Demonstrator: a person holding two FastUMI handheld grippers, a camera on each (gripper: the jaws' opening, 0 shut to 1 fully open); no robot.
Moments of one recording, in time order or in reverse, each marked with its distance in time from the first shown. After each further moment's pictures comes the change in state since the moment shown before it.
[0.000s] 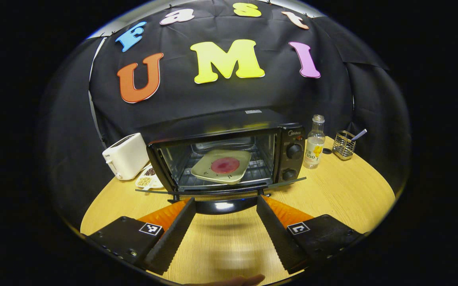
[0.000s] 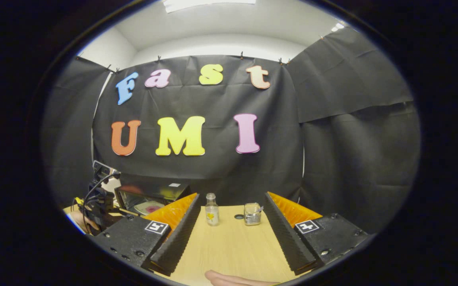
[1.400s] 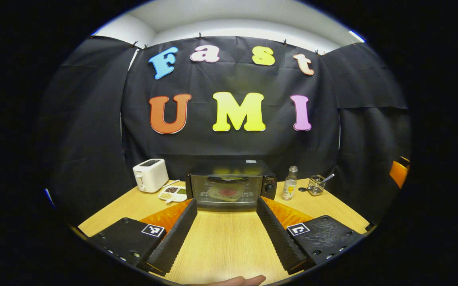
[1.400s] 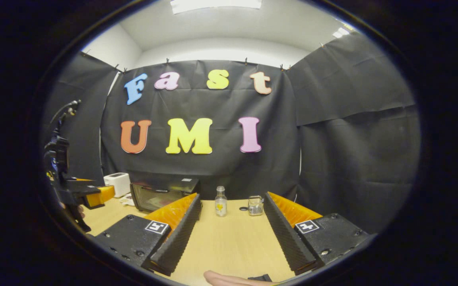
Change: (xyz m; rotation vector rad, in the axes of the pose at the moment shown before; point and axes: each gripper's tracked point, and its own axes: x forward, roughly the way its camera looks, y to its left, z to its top) left arm -0.237 0.024 0.053 -0.123 -0.285 0.012; right arm -0.107 0.039 -0.001 -0.006 -0.022 -0.031
